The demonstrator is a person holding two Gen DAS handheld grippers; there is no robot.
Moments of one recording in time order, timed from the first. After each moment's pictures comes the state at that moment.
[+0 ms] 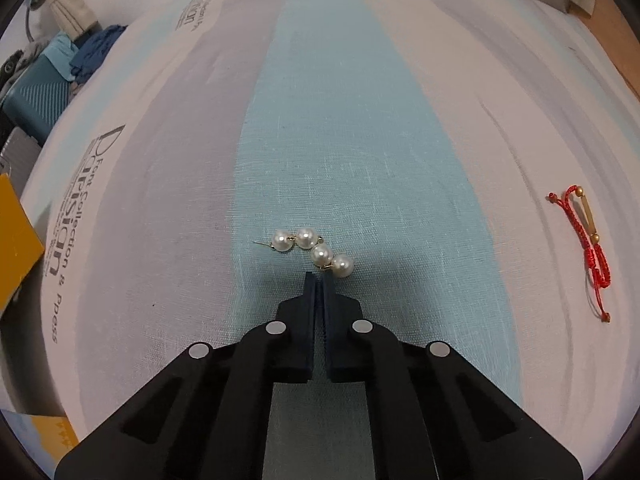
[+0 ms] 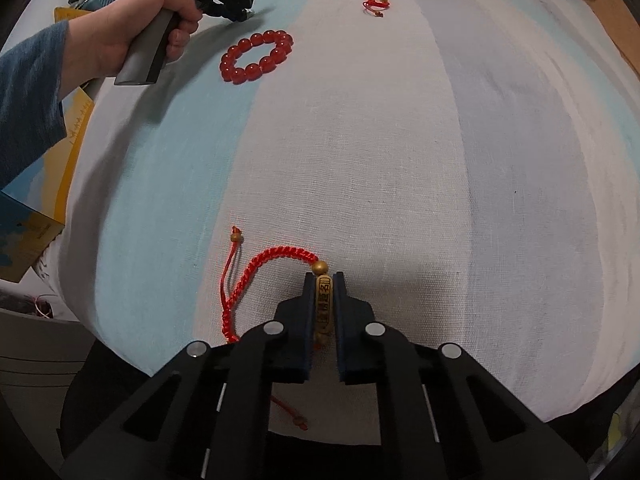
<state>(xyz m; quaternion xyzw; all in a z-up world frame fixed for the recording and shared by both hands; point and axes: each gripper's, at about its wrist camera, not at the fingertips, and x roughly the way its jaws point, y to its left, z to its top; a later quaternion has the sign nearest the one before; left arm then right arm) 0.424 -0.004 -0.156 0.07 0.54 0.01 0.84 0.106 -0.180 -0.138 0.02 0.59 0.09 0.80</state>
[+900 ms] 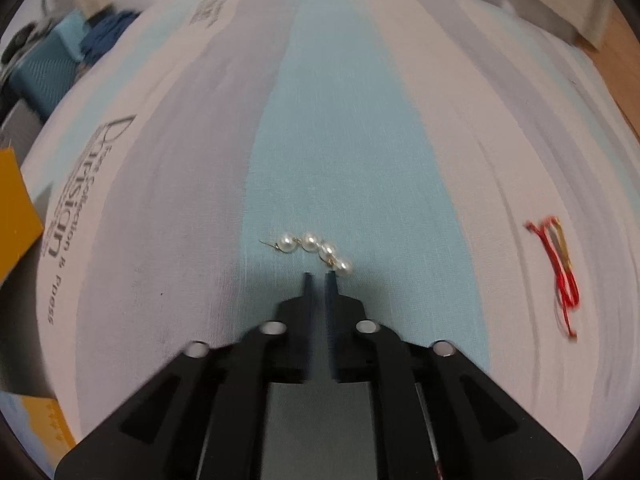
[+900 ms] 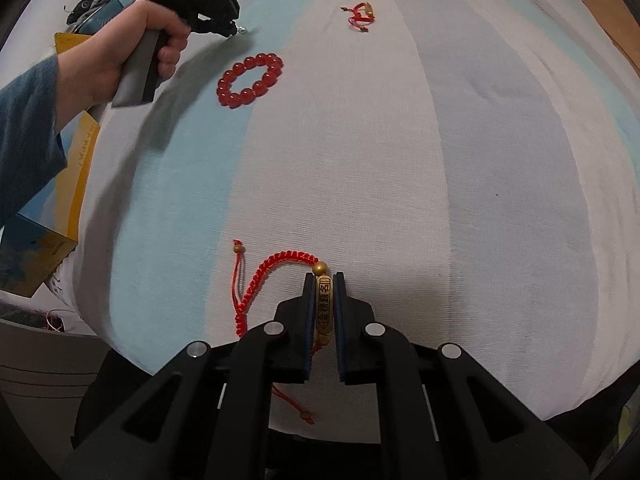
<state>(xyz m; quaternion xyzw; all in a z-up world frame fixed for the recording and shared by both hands) 0.422 -0.002 -0.138 0.01 0.54 0.02 0.84 0.095 -0.202 -0.123 0.04 0.58 0.08 0.81</state>
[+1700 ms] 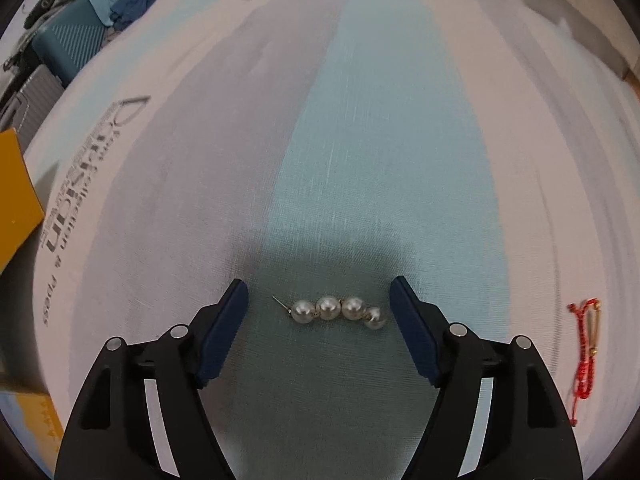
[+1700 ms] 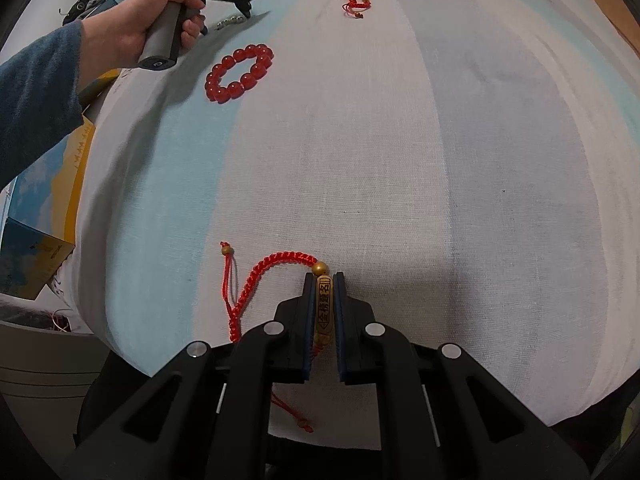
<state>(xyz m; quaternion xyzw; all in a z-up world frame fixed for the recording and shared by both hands) 0.468 0.009 -0.152 -0.02 0.56 0.09 0.82 0.107 -0.204 -0.135 0.06 0.59 0.09 0.80</state>
